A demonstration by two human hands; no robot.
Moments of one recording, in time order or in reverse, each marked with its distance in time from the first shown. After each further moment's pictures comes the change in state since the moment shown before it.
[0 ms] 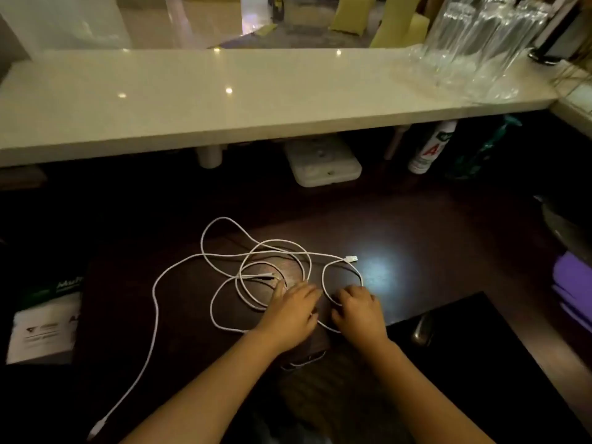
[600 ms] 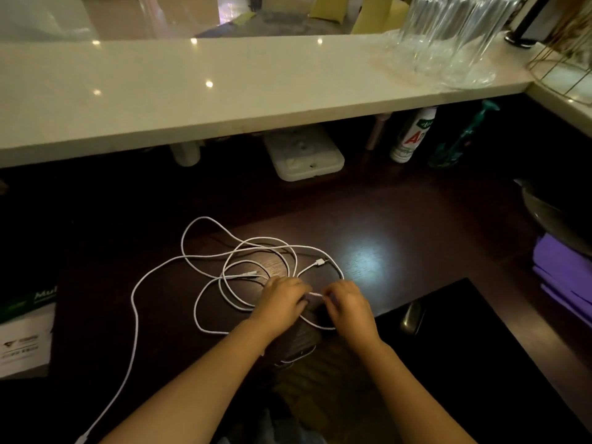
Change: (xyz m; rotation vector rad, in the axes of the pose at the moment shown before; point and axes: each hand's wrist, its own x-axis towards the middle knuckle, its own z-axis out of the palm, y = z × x) left_hand 0.029 -0.005 0.009 -0.101 0.094 0.056; right_hand -0.006 0.005 -0.010 0.347 0.117 -0.026
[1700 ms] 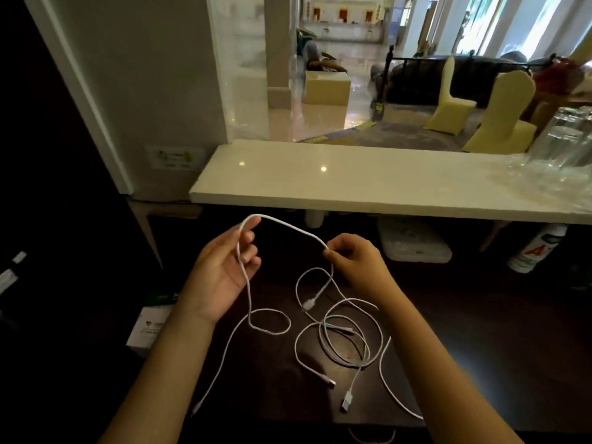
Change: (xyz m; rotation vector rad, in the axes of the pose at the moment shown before) left_hand -0.177 -0.030 -0.245 -1.675 0.802 -0.046; right_hand 0.080 -0.233 -0.080 0.444 -0.089 -0.396
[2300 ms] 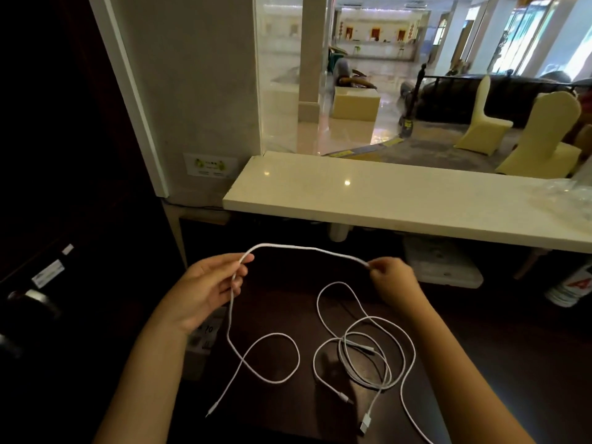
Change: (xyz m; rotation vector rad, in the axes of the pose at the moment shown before) left_hand -0.029 0.034 -0.041 0.430 0.241 -0.111; right_hand 0.020 0.012 0.002 -0.305 -0.051 0.195
